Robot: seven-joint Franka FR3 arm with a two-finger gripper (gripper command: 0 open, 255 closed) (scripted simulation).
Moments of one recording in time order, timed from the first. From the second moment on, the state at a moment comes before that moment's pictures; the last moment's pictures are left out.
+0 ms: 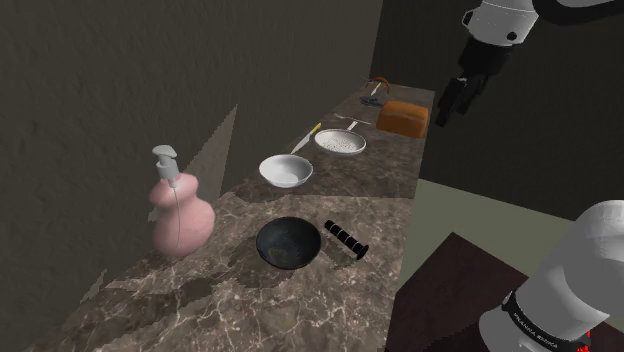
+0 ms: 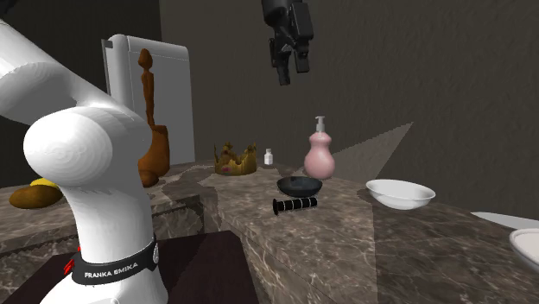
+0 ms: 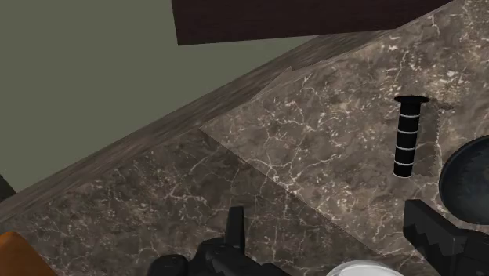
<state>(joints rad) -0.02 -0.83 0.02 -2.39 -0.09 1.70 0.01</state>
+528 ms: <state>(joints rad) 0.01 -0.74 0.07 -2.49 -0.04 1.86 0.08</state>
